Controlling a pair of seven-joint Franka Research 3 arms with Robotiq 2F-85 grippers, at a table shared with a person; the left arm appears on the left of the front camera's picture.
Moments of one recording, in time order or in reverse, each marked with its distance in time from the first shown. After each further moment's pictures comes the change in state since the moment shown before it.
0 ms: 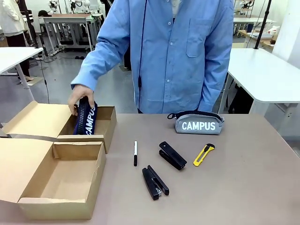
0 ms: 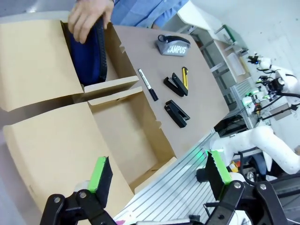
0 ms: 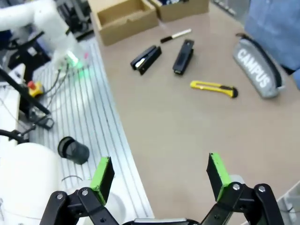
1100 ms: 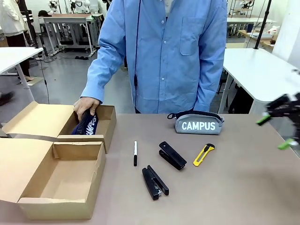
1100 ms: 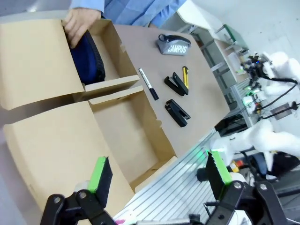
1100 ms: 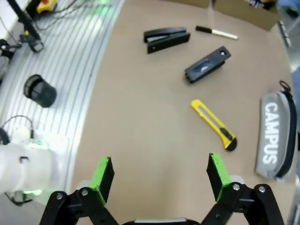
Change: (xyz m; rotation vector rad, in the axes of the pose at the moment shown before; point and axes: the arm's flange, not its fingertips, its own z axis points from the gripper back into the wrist) left arm 0.000 0.001 0.001 0.003 0.005 0.001; right arm 0.077 -0.090 -0.160 0.256 0.237 0.517
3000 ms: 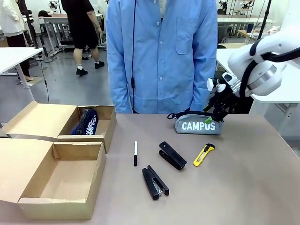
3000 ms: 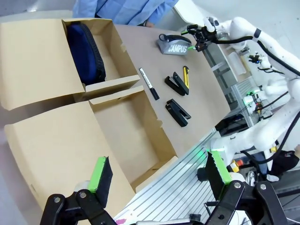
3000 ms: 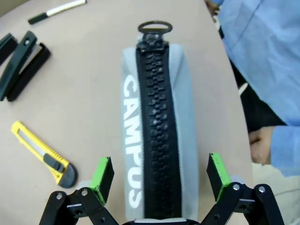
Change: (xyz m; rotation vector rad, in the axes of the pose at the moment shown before) left arm 0.000 0.000 0.001 0.002 0.001 -0.003; right arm -0.076 -0.268 -0.135 -0.160 0.041 -0.263
